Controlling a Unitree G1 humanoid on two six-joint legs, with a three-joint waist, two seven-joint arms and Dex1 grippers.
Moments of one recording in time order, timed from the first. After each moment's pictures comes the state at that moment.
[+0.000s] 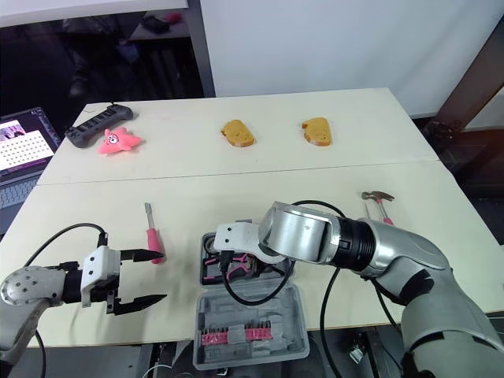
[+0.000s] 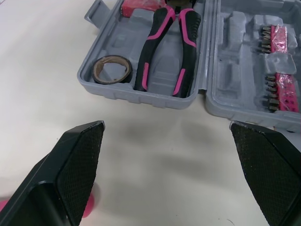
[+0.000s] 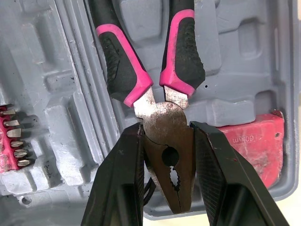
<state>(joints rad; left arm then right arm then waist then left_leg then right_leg) 0.17 0.82 0.11 -0.11 -0.36 -0.08 -1.21 -1.10 -0.56 1.01 -0.39 0.47 1.53 0.61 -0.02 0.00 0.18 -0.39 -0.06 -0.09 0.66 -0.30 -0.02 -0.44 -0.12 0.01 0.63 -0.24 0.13</state>
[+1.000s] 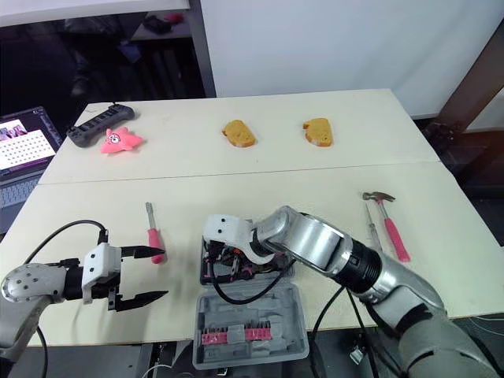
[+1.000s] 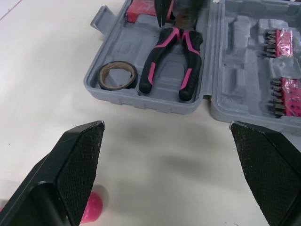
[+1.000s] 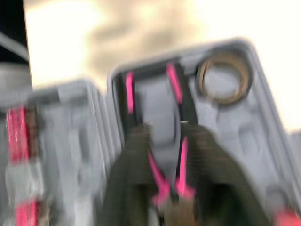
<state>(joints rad) 0.15 0.82 0.11 -0.11 -0.36 -0.07 -1.21 -0.77 -0.51 0.74 -0.35 0.38 1.09 0.66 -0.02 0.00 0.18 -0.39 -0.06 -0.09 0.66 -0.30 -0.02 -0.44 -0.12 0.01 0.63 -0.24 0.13</state>
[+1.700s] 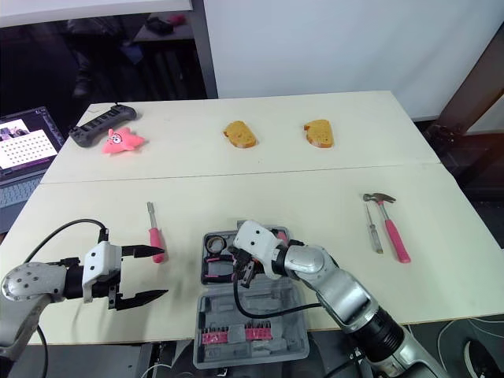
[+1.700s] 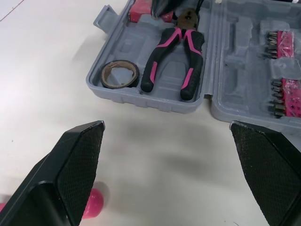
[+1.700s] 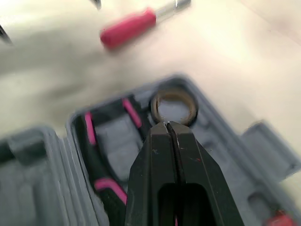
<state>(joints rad) 0.14 0.82 0.11 -0.11 -0.36 -0.05 -1.20 -0.28 -0.48 0.54 -0.31 0.14 0.54 0.58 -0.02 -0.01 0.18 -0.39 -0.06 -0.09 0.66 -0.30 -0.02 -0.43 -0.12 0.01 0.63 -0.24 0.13</state>
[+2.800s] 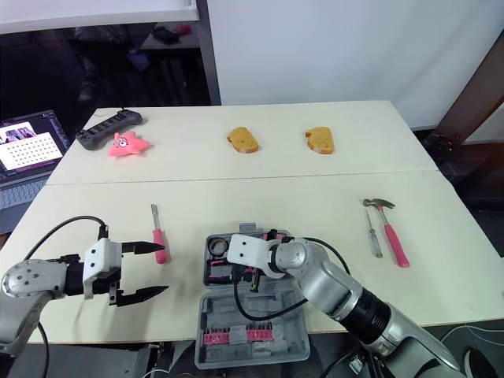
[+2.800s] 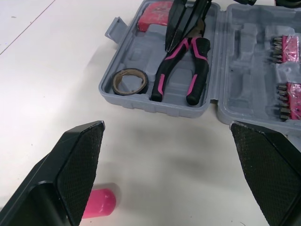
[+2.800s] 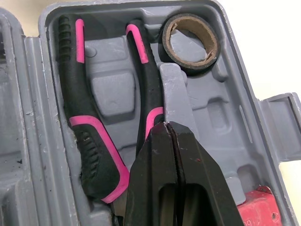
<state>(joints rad) 0.12 0.82 0.11 -0.10 -0.36 -0.06 -1.20 -0.45 -0.51 0.70 -0.28 -0.15 0.73 0.73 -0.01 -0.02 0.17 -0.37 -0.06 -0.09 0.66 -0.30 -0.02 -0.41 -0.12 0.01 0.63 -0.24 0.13</state>
